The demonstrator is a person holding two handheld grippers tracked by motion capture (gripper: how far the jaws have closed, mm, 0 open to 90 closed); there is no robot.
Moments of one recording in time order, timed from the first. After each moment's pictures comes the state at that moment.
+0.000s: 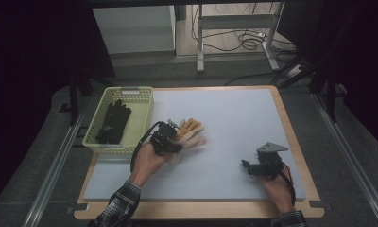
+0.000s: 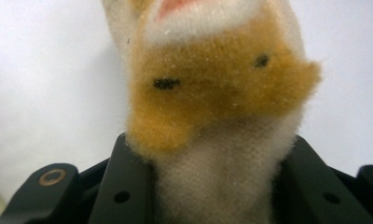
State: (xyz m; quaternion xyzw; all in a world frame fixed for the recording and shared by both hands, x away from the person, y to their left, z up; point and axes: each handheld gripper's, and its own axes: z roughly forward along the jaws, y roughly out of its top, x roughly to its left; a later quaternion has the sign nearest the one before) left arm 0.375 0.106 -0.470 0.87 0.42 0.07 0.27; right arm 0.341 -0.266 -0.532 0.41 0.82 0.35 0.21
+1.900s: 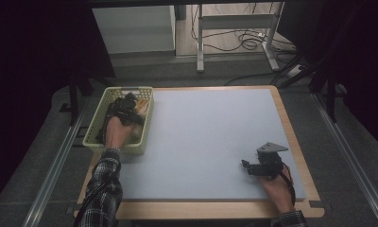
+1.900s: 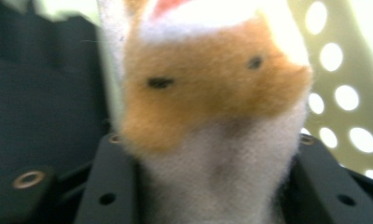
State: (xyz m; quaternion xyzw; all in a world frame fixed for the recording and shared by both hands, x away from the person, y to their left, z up) left arm 0.486 0.245 -0.495 0.78 0.59 0.09 0.17; right arm 0.341 -0.265 -0.532 0.41 0.82 0.35 0.21
